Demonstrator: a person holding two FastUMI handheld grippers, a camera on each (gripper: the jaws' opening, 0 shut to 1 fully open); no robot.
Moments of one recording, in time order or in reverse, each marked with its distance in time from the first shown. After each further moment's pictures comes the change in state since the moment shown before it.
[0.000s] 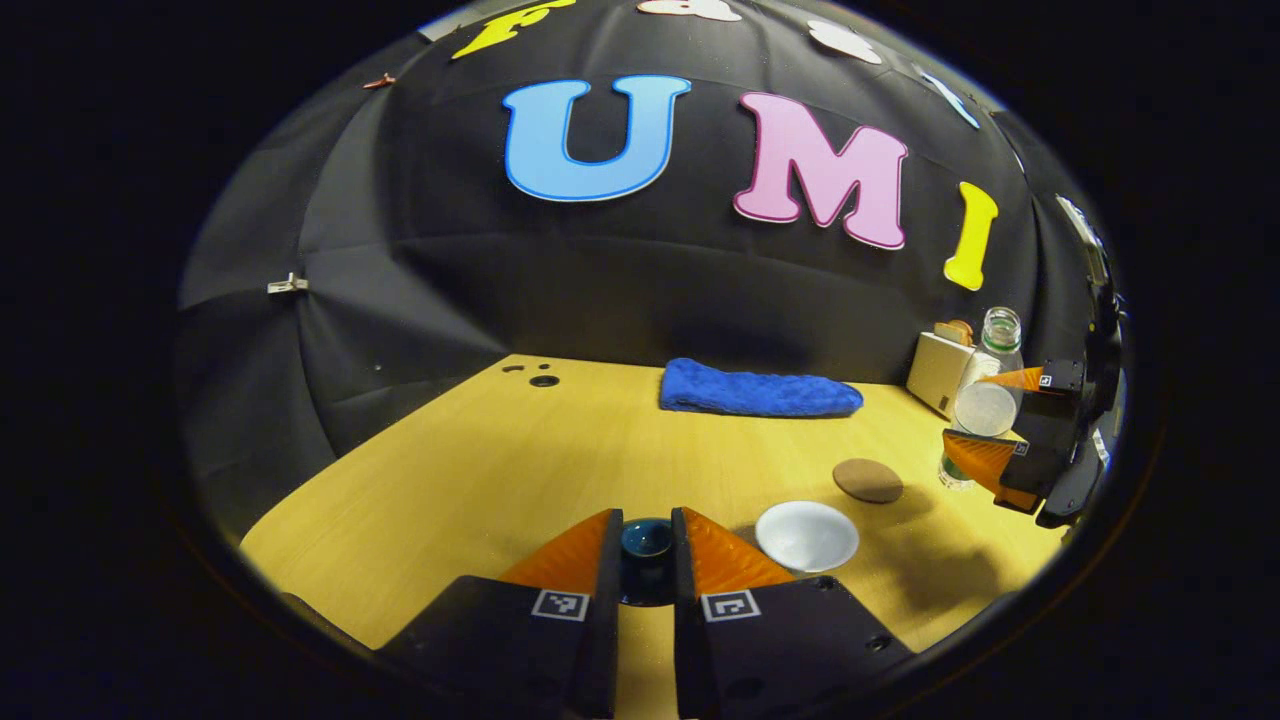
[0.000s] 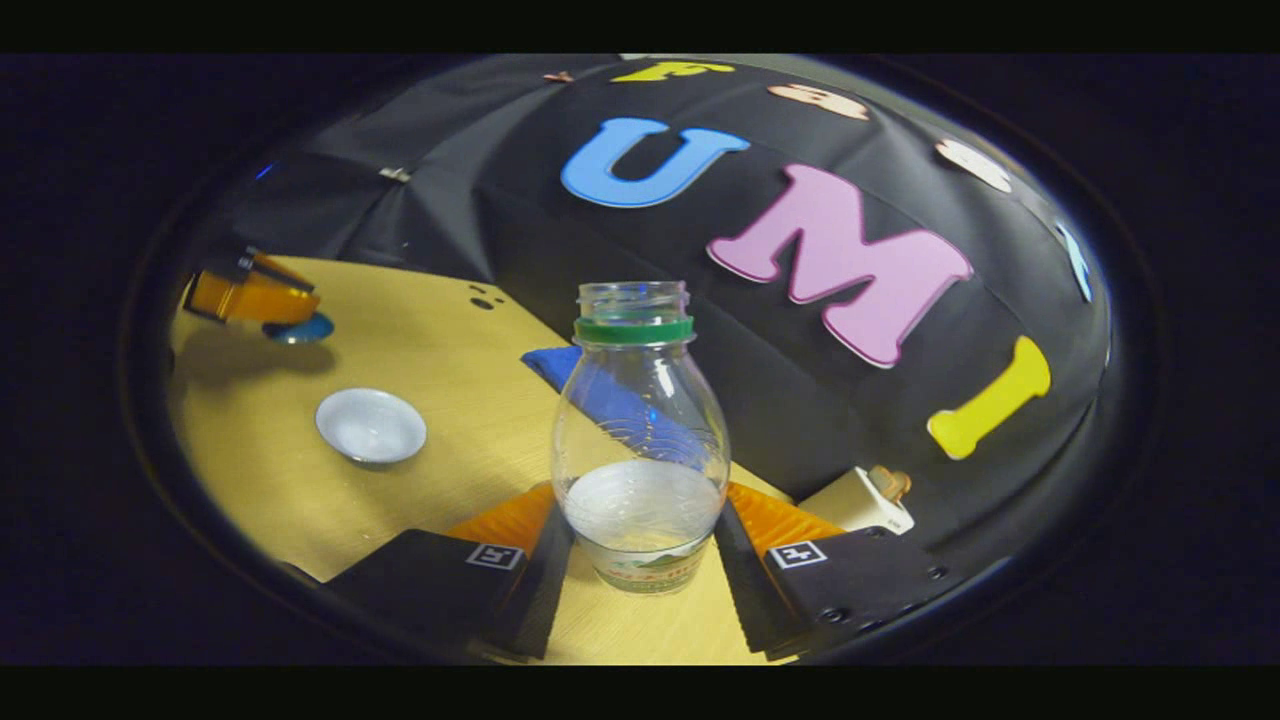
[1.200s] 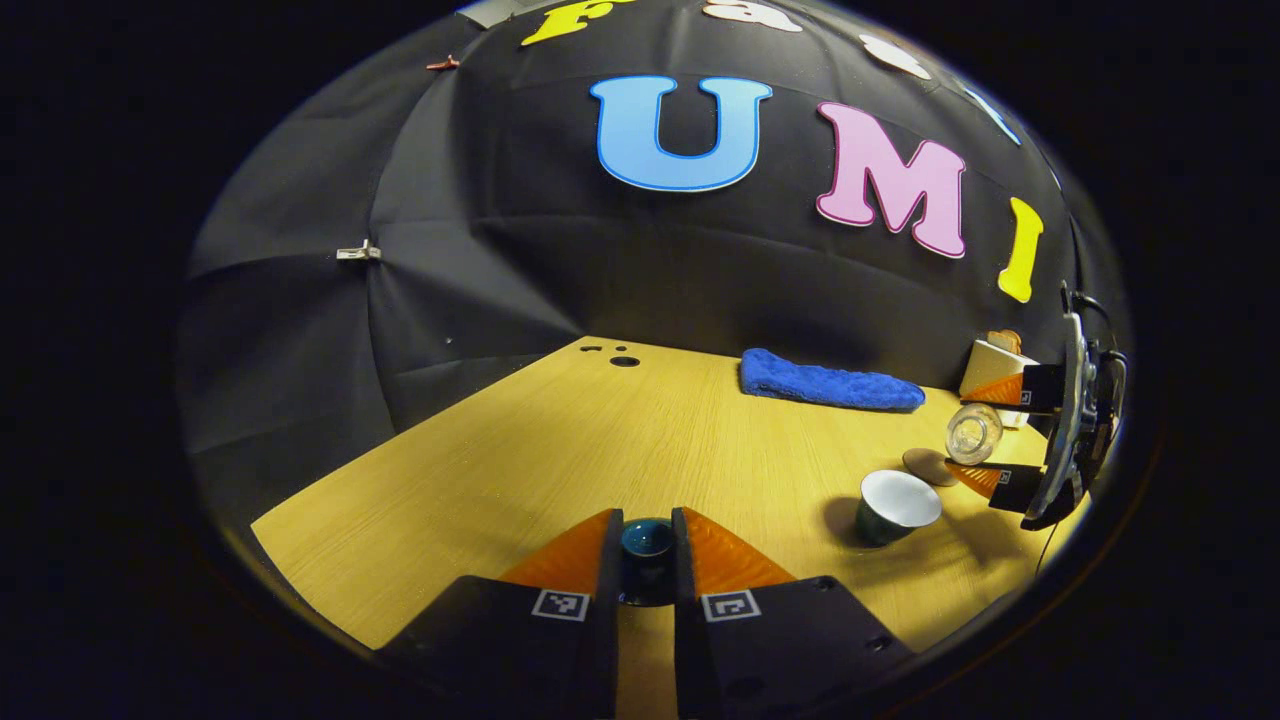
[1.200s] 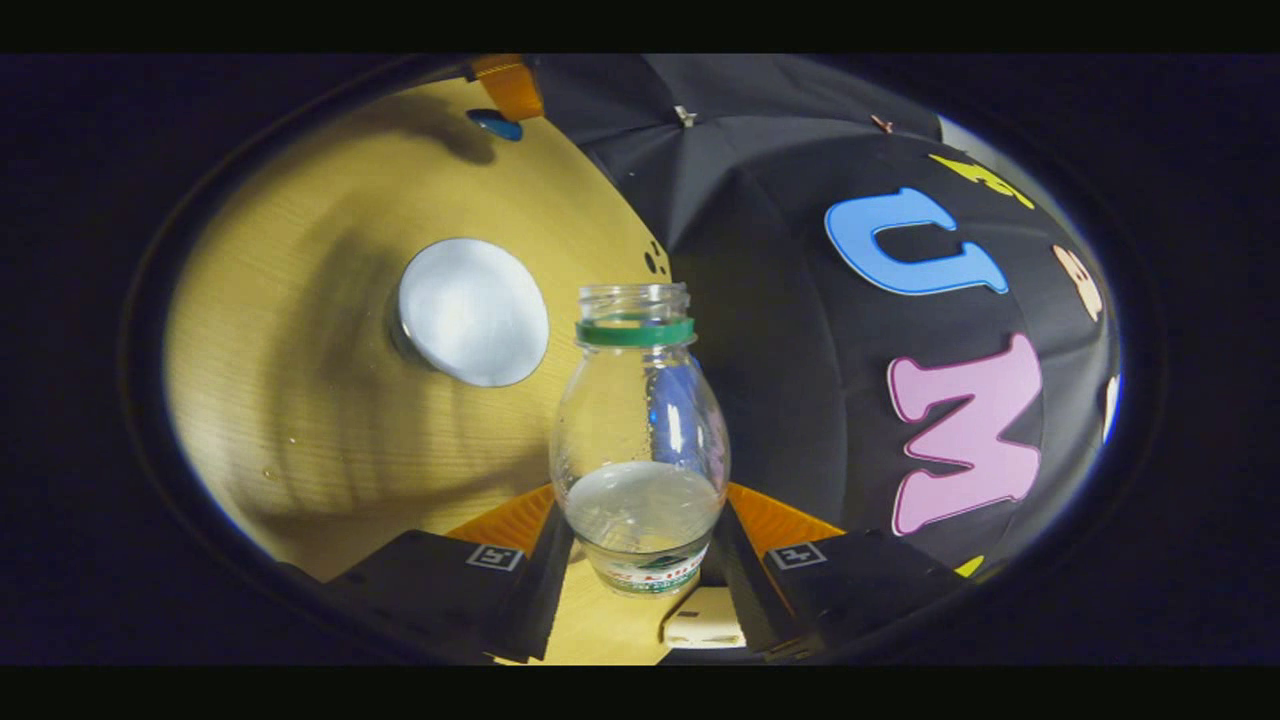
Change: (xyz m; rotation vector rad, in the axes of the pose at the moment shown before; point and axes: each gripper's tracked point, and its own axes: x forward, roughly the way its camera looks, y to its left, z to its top) left arm -0.013 0.065 -0.033 -0.076 0.017 0.110; right arm 0.053 0.061 -0.014 -0.709 -0.048 0.178
